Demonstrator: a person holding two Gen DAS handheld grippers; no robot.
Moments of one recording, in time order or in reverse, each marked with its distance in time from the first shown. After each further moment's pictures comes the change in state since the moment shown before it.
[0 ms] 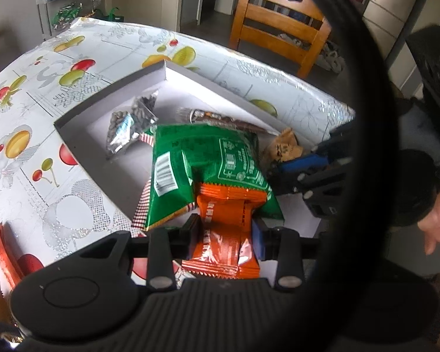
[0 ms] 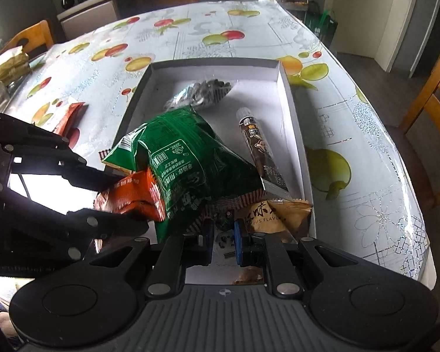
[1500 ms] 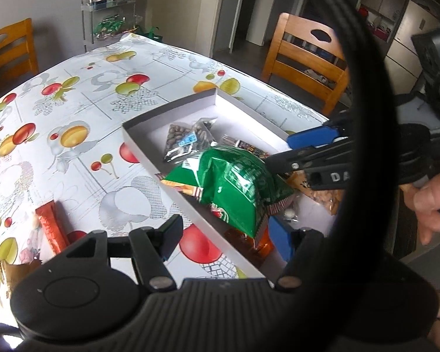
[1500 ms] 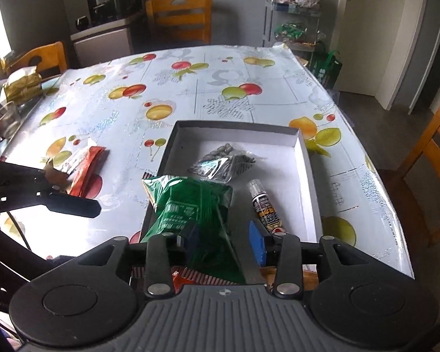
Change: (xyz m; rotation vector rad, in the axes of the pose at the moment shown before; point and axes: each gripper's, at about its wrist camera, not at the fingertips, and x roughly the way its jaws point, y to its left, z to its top) left arm -0.063 0.030 -0.028 -0.130 -0.144 0.076; right arm -0.030 0.033 0.040 -0.046 -0.148 -0.015
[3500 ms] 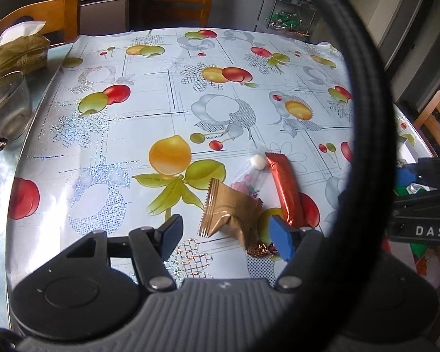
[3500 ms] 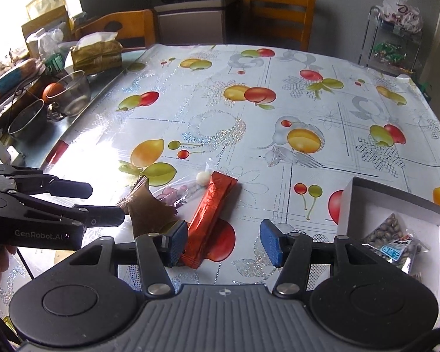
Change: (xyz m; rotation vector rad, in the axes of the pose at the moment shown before) left arm -0.076 0.187 -0.083 -0.510 -0.028 0.374; right arm 0.076 0.170 0.070 -0.217 0.050 0.228
